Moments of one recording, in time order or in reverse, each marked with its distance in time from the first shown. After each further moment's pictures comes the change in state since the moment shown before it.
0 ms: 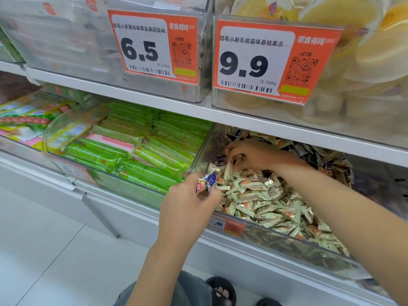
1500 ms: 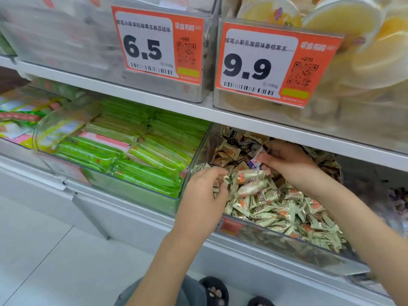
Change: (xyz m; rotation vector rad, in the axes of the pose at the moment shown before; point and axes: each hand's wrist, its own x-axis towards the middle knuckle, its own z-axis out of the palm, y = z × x) left_hand 0.012 0.009 0.020 -0.137 -0.091 0.192; right_hand -0.099 -0.033 -0.015 0.668 0.430 0.355
